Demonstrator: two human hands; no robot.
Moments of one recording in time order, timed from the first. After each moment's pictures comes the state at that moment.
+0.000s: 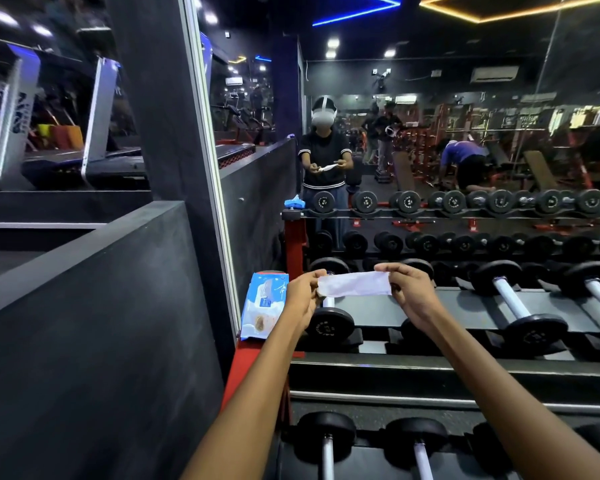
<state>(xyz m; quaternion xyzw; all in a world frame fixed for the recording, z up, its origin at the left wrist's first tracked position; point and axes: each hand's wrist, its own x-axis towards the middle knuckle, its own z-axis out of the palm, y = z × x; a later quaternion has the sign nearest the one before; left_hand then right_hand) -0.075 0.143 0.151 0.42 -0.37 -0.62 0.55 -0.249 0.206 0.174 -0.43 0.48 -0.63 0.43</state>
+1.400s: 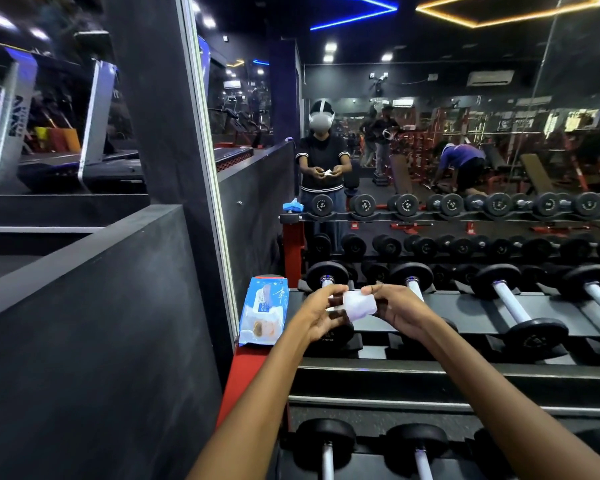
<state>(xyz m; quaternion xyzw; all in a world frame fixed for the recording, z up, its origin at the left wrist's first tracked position) -0.089 0.159 0.150 0.41 -0.42 -0.71 0.39 -0.238 0.198 0.167 -0.40 0.49 -0.55 0.55</state>
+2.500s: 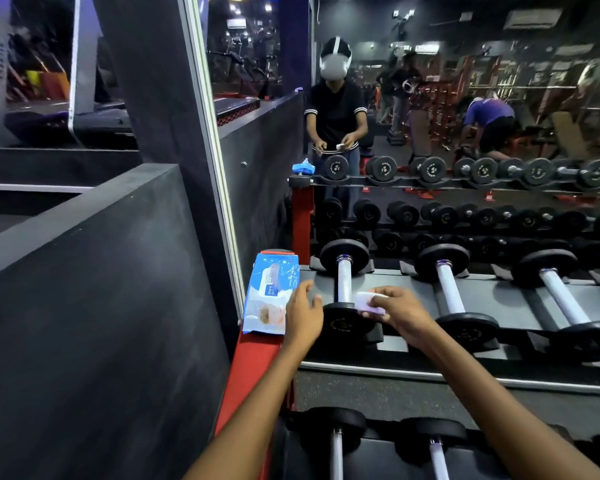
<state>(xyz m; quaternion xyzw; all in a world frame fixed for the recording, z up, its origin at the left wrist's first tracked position) -0.056 0.084 0.051 0.57 -0.59 -0.35 0.45 -0.224 0.122 0.096 -0.39 0.59 -0.50 0.51</state>
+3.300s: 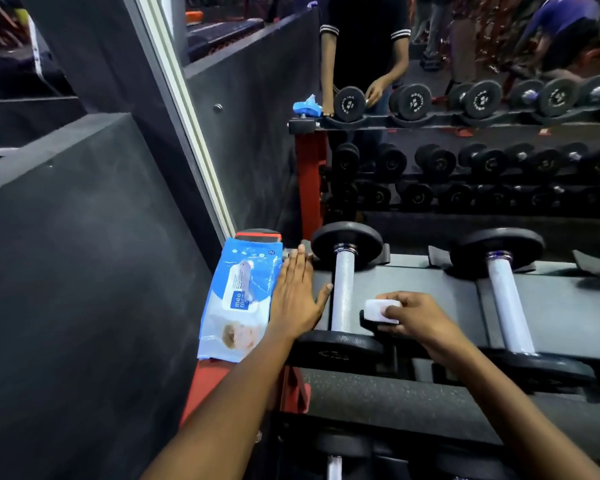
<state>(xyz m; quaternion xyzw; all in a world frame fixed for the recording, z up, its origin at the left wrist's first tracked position) -0.081 -0.055 -0.033 0.58 -0.80 -0.02 0.17 -0.284 0.017 0.016 -0.40 0.62 -0.41 0.54</state>
